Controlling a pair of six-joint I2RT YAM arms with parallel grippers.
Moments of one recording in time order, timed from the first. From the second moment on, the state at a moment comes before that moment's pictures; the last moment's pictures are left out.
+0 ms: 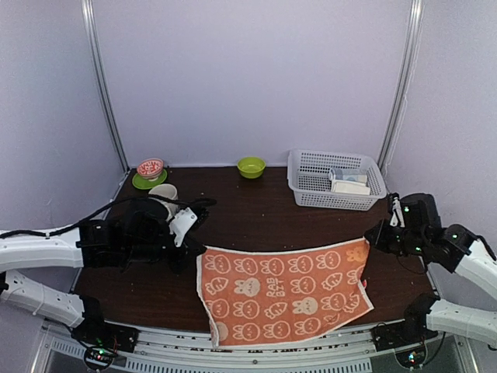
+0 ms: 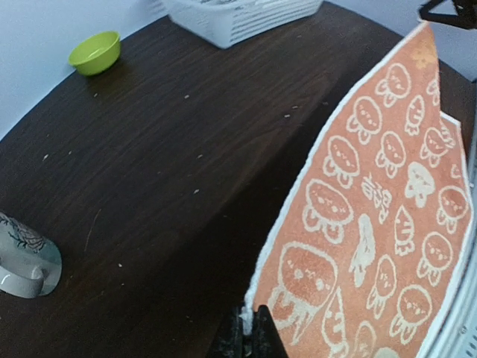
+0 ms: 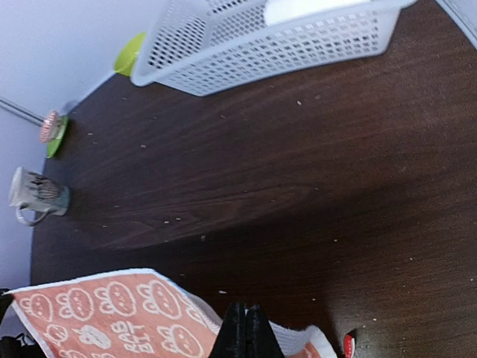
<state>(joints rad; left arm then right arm) -1.03 1.07 0.72 -0.28 -0.11 -0.09 0.51 0.67 0.60 -0.59 0.09 0.73</state>
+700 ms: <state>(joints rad) -0.81 1.34 0.77 0.11 -0.21 0.05 0.43 1.16 0.67 -0.20 0.25 0.70</state>
